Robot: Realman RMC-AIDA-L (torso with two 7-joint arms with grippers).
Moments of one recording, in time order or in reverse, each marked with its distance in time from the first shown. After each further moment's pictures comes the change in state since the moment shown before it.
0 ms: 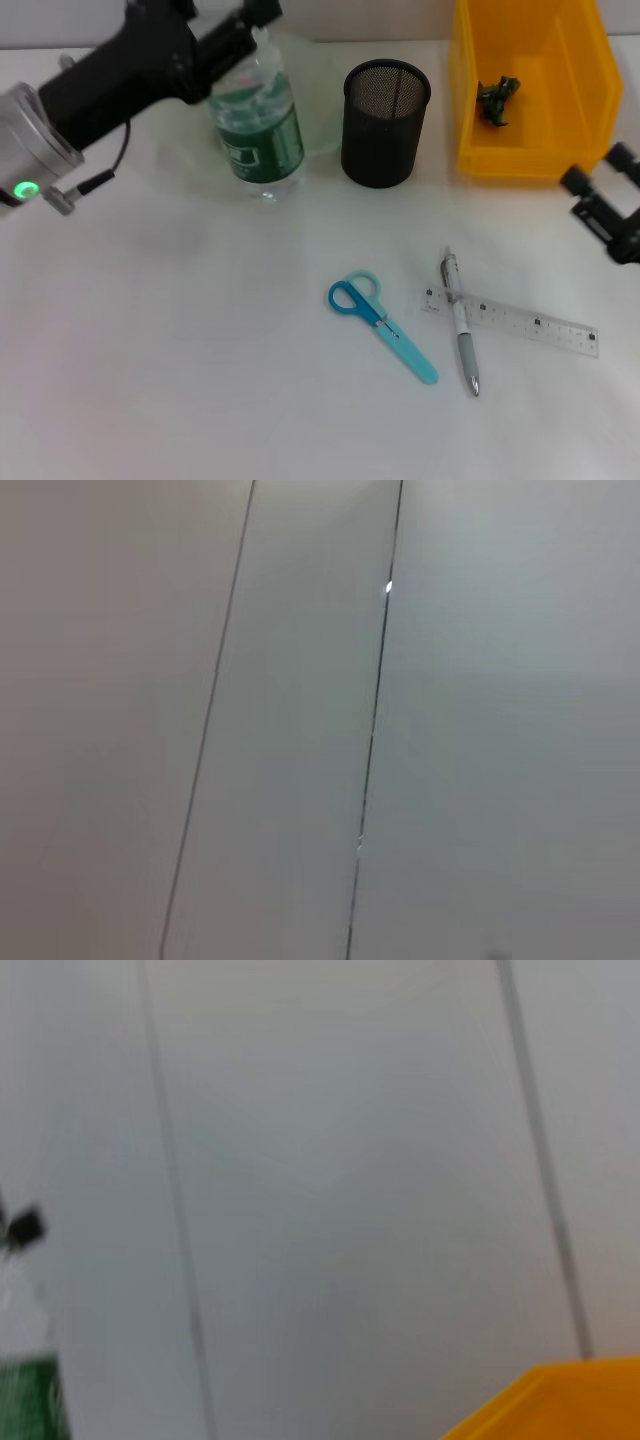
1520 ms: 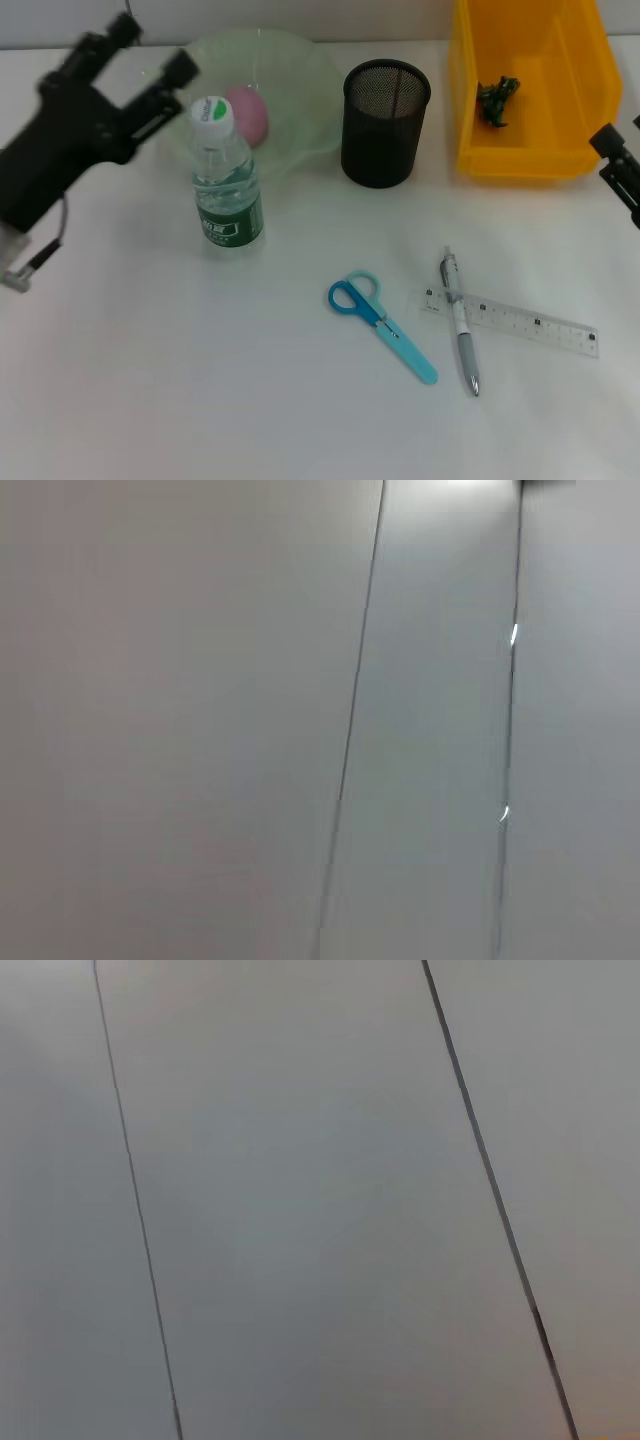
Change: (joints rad) left arm 0.141 0.002 -0.005 -0.182 -0.177 0.083 0.269; right arm 0.022 0.001 0.074 -0.001 0.001 -0.057 0.043
